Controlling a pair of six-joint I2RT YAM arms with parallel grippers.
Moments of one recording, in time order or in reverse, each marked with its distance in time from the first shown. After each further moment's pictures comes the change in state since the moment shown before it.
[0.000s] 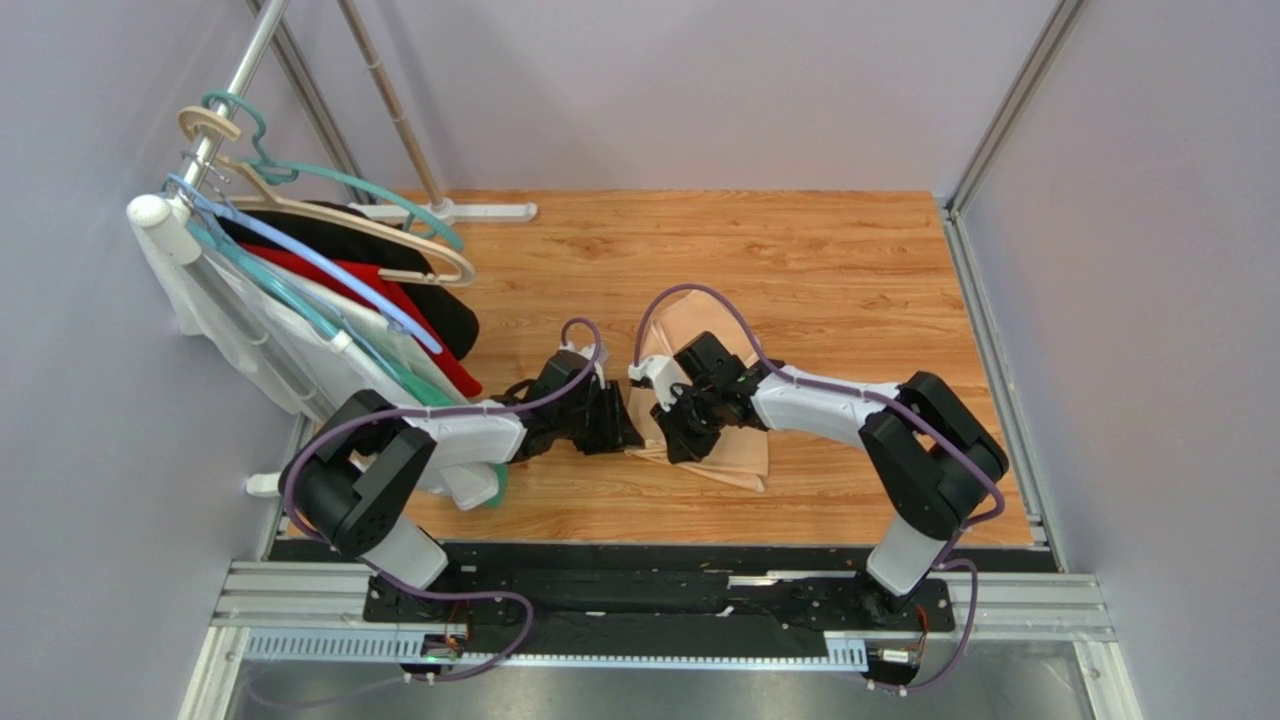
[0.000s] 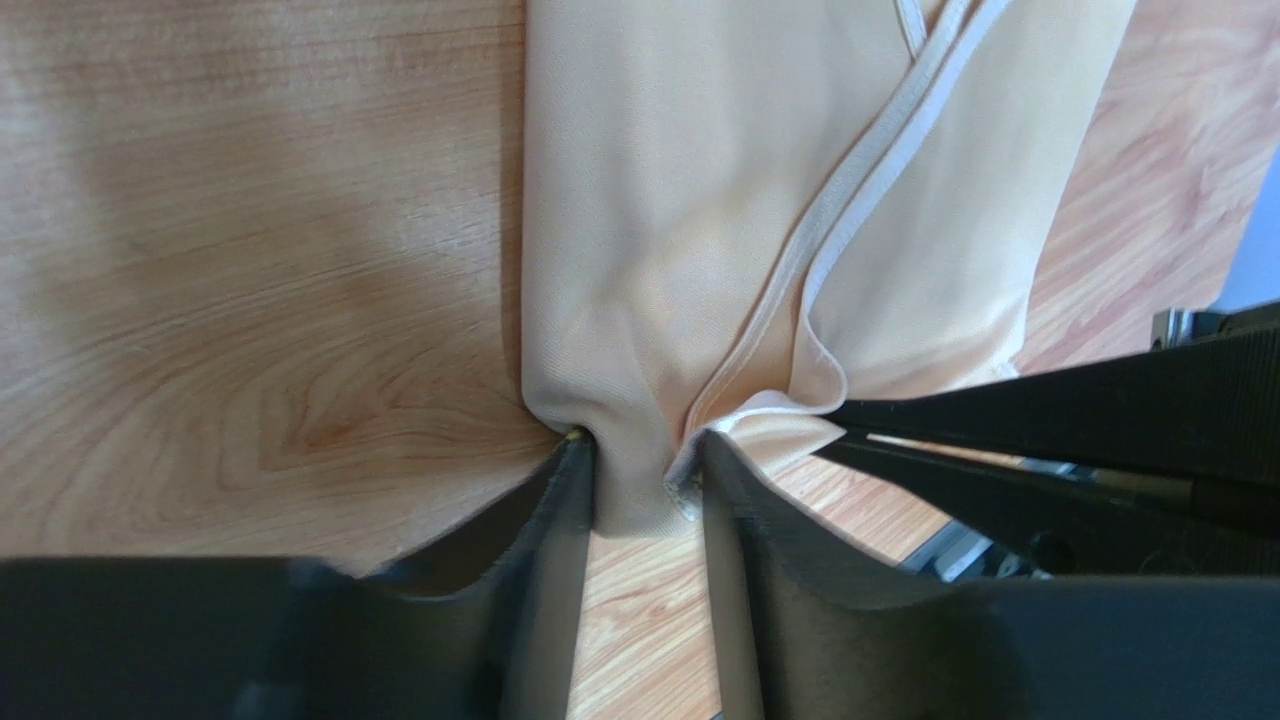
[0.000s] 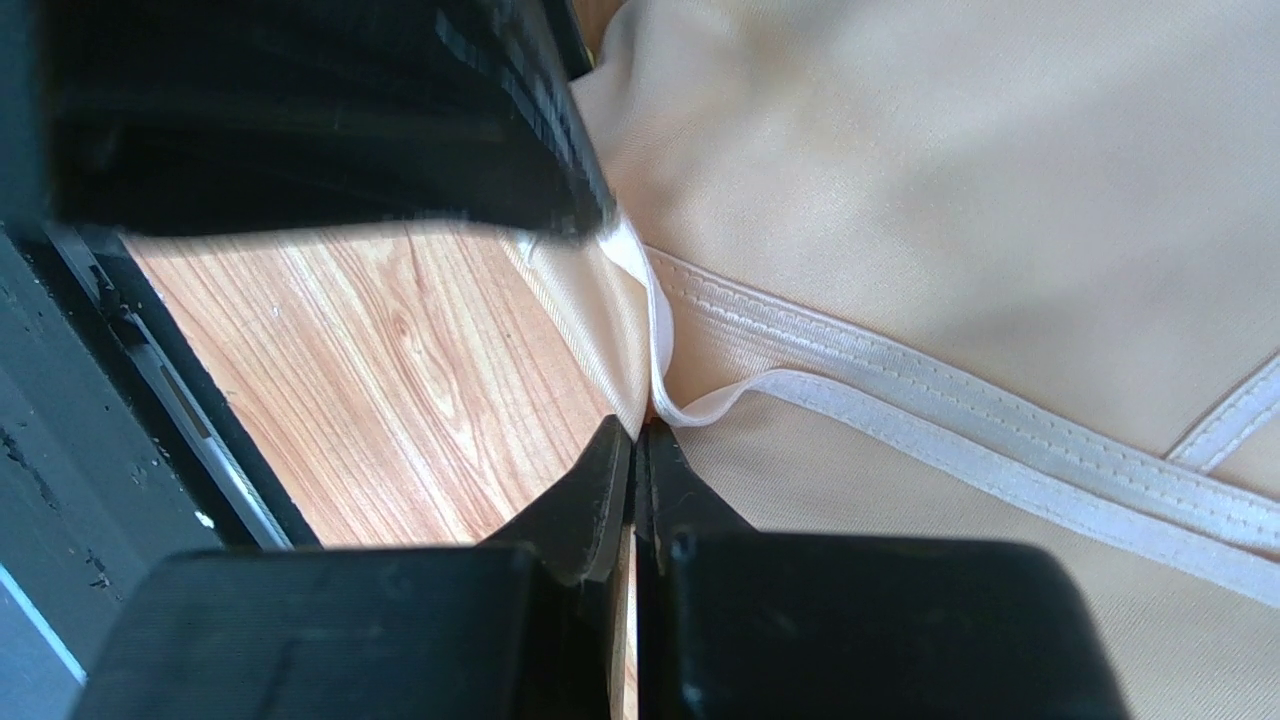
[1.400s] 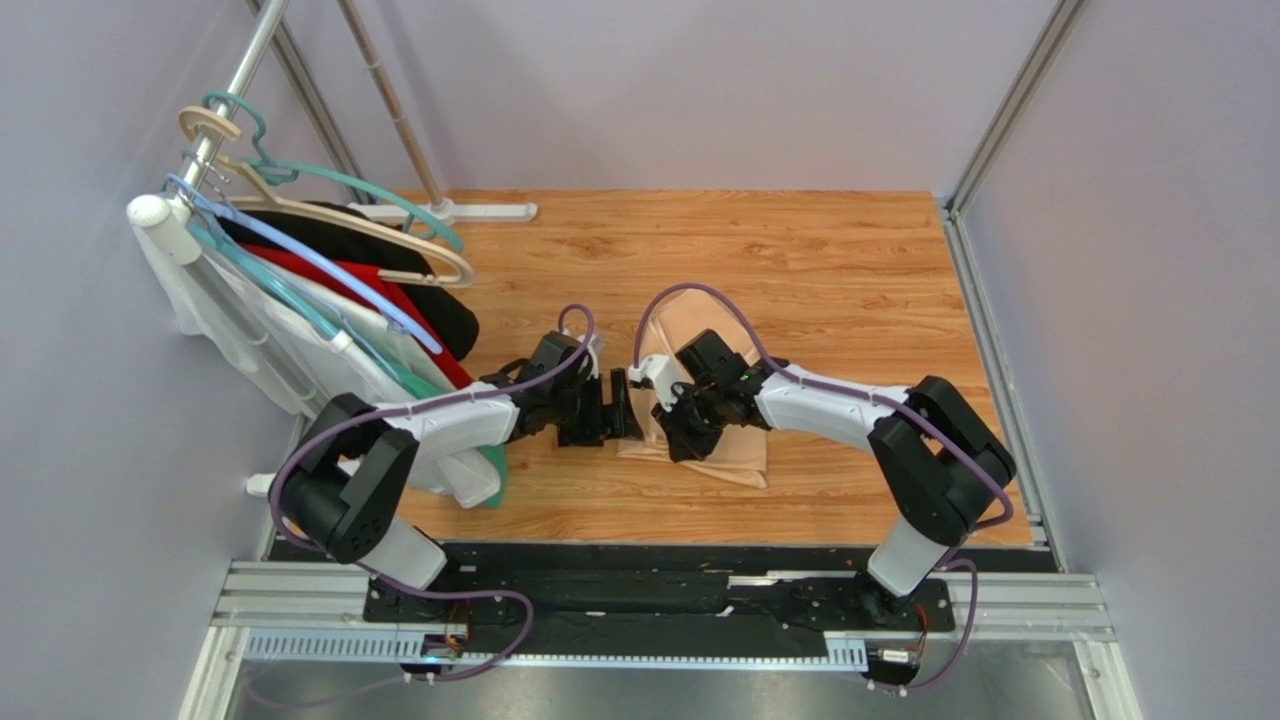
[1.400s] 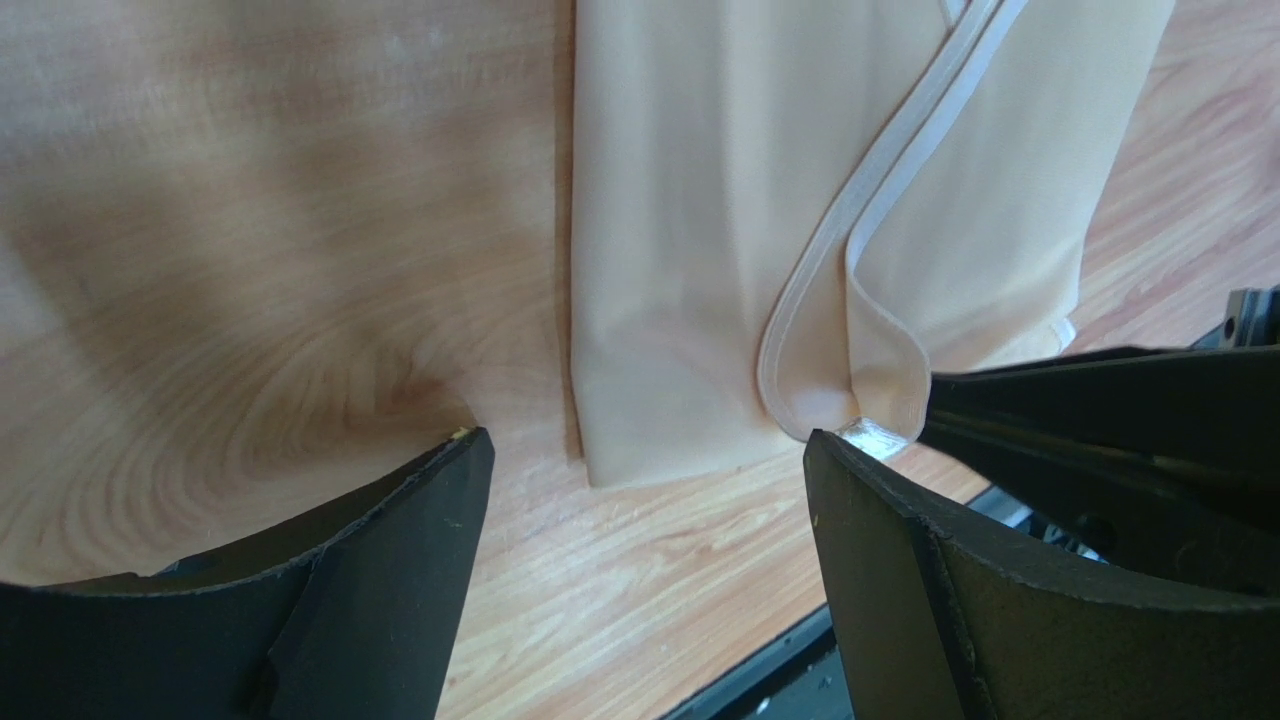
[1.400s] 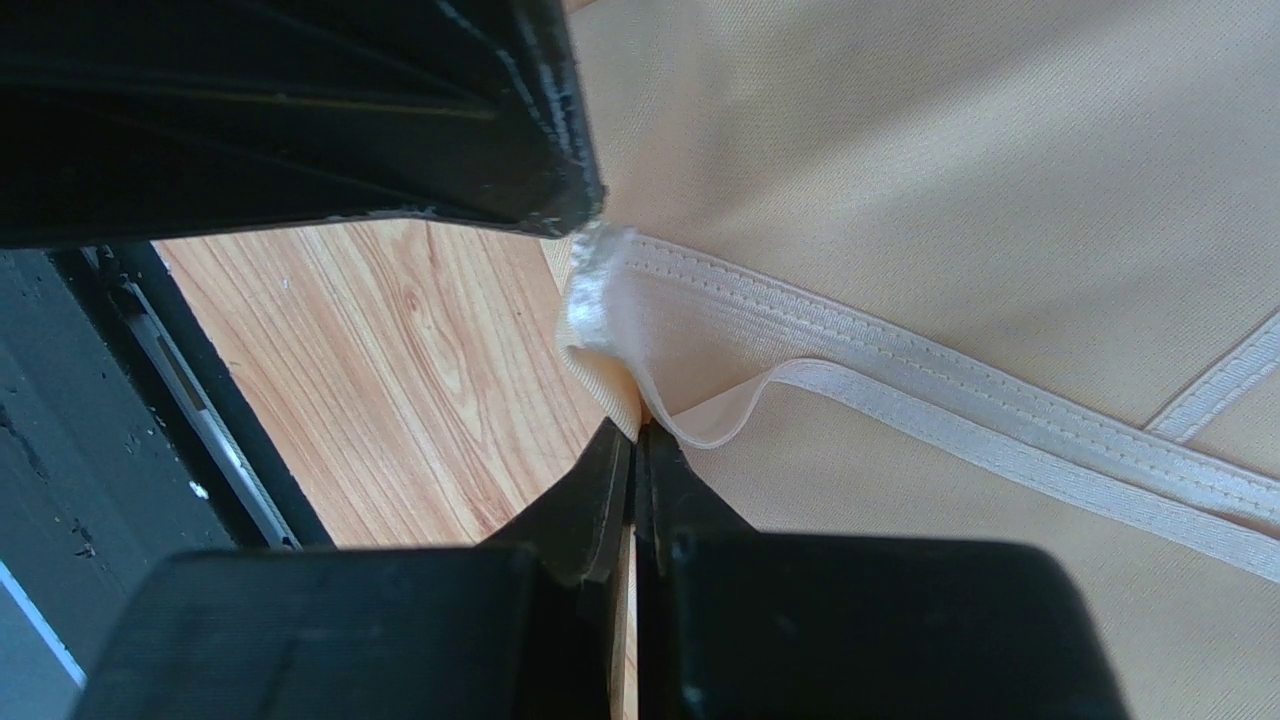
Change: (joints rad) left arm 0.061 -0.039 0.105 -0.257 0.021 0.141; right arm 0.000 -0.028 0.006 -0.034 0.001 -0.052
